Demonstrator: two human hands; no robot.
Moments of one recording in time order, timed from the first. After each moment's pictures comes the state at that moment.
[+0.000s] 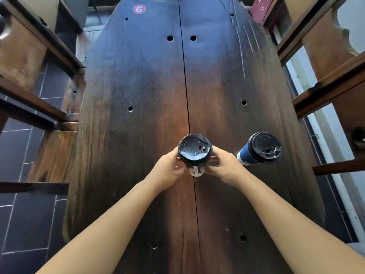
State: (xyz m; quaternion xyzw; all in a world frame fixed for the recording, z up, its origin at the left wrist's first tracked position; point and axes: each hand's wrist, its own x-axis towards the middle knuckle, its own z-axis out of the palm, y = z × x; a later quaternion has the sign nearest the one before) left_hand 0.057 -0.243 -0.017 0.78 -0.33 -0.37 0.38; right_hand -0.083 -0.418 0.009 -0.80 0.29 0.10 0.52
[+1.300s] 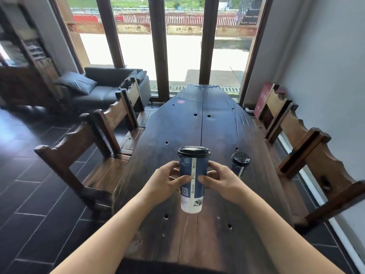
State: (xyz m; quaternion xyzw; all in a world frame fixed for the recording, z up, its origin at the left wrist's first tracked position) left_hand -0.165 -0.063 0.211 0.77 -0.31 -0.21 0.52; right_hand -0.277 -0.252 0.220 -0.80 0.11 -0.02 0.59
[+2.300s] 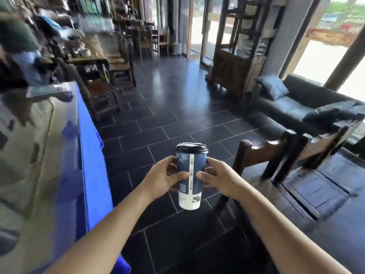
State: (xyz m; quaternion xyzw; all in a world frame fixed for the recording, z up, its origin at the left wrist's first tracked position) left_hand -0.082 0.542 0.199 0.77 0.09 0.07 0.63; right_hand 0.025 0.345 0.218 -0.77 -0.29 0.27 0.50
